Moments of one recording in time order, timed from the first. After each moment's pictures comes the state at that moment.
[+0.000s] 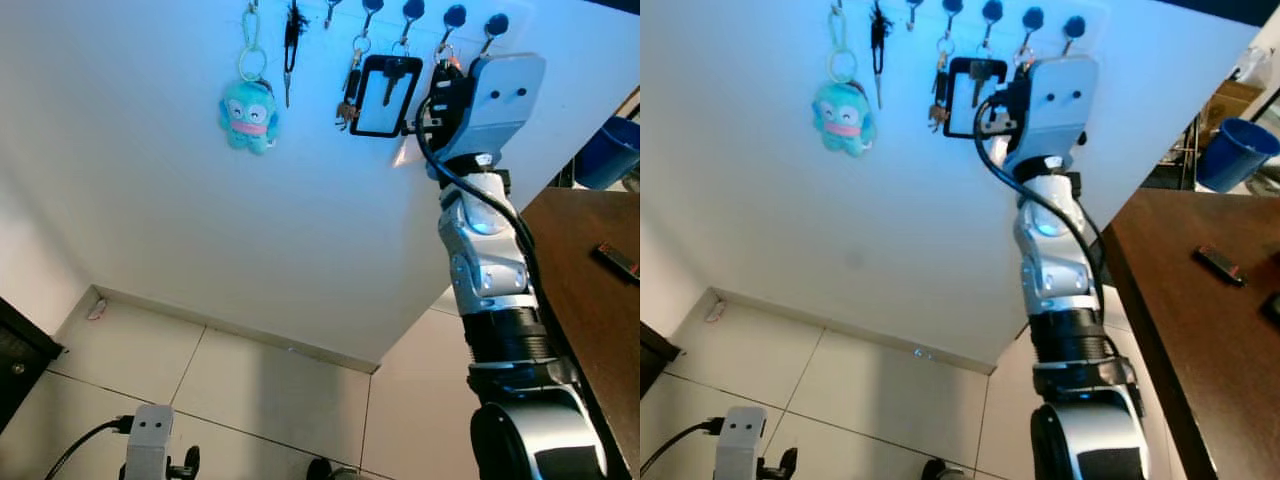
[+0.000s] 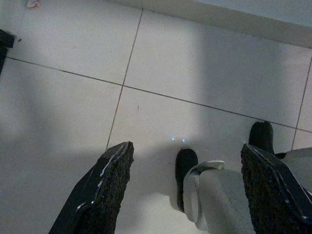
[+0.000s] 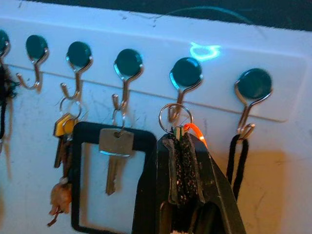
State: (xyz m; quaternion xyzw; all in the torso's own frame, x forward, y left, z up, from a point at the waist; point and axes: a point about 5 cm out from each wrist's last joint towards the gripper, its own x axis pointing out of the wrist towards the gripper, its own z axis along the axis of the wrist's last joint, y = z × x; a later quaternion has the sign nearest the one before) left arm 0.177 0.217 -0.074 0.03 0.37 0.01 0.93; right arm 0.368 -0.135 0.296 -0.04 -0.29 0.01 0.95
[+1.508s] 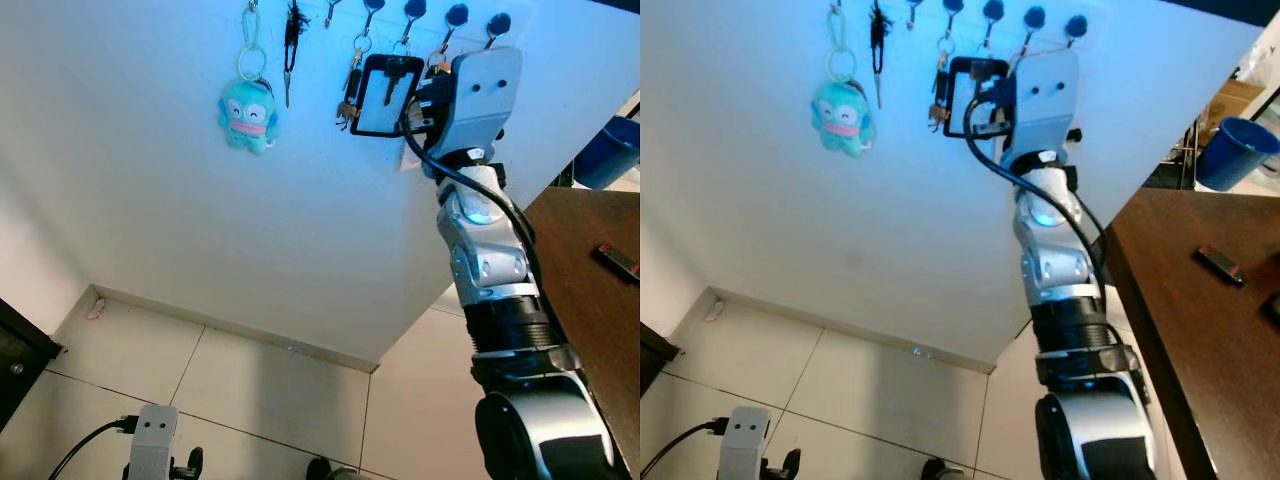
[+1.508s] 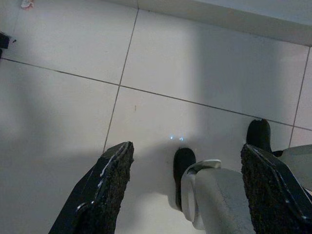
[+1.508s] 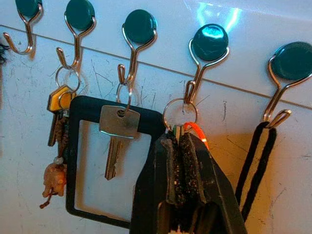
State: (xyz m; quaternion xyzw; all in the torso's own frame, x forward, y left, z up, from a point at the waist) left arm 0.177 0.214 -0.074 0.03 0.37 0.01 0.93; right arm 0.378 -0.129 0.289 -0.06 -0.25 0.04 0.97
